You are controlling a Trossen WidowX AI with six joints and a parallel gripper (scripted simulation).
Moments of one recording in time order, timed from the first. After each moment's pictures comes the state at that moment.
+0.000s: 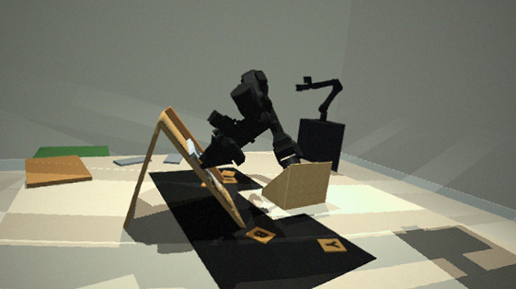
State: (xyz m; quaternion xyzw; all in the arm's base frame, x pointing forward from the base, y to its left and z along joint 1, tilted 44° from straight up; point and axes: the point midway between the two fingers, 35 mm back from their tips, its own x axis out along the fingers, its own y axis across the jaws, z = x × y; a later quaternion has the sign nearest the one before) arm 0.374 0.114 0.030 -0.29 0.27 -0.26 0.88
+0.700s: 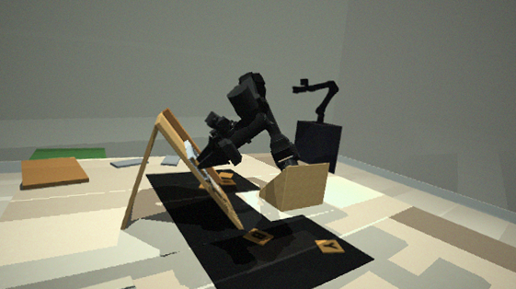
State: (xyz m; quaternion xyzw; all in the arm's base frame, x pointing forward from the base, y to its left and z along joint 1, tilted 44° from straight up) arm 0.369 0.104 0.037 -0.29 0.27 -0.26 0.88
